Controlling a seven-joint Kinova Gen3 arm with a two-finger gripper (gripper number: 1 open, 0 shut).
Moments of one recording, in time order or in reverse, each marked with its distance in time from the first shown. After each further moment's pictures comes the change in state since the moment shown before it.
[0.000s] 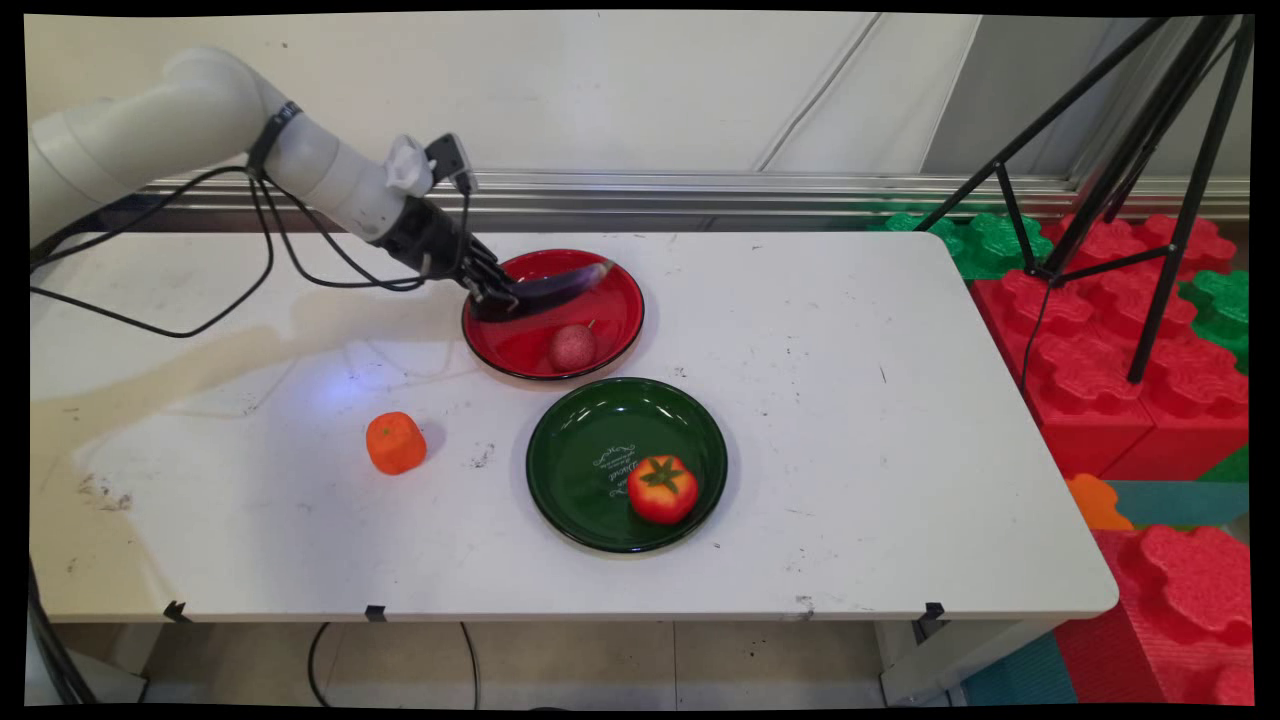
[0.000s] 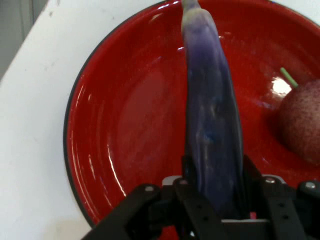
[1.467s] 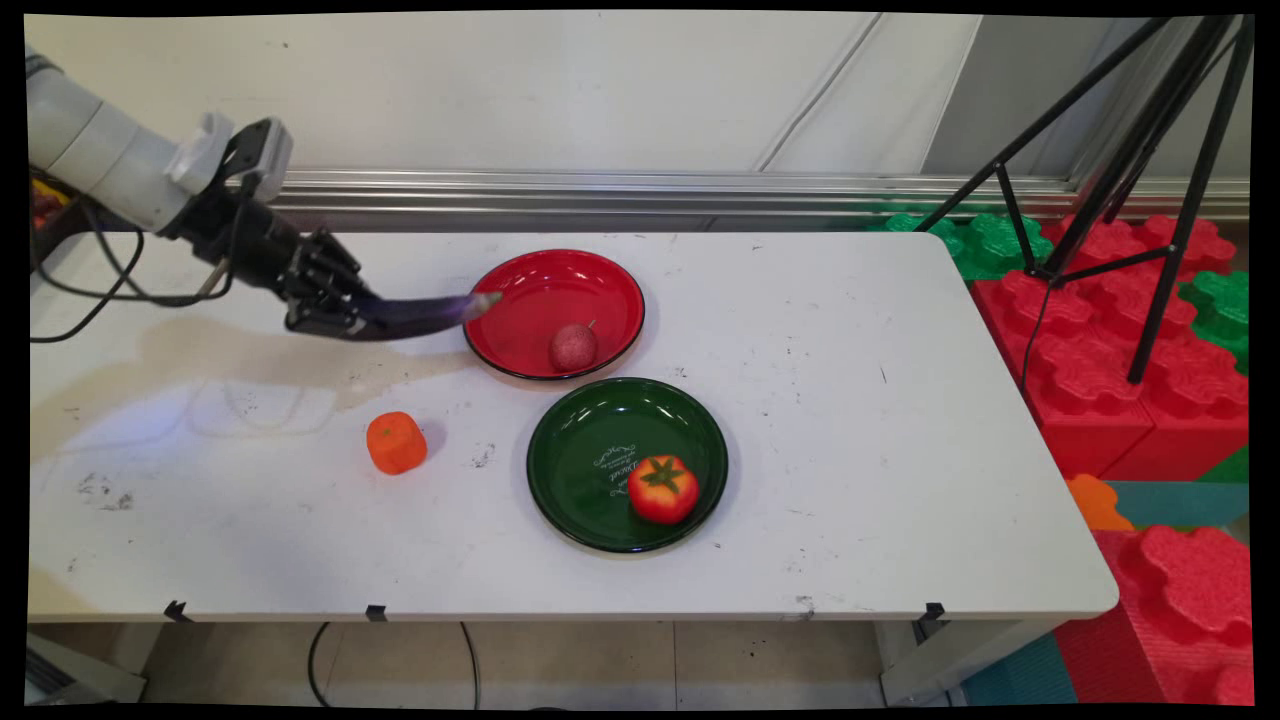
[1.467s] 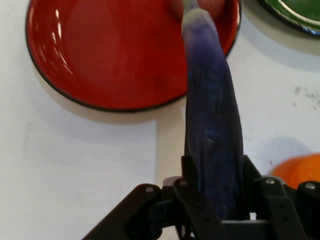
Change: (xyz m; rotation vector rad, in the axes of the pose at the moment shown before) arm -0.082 0.021 -0.149 -0.078 -0.049 0.211
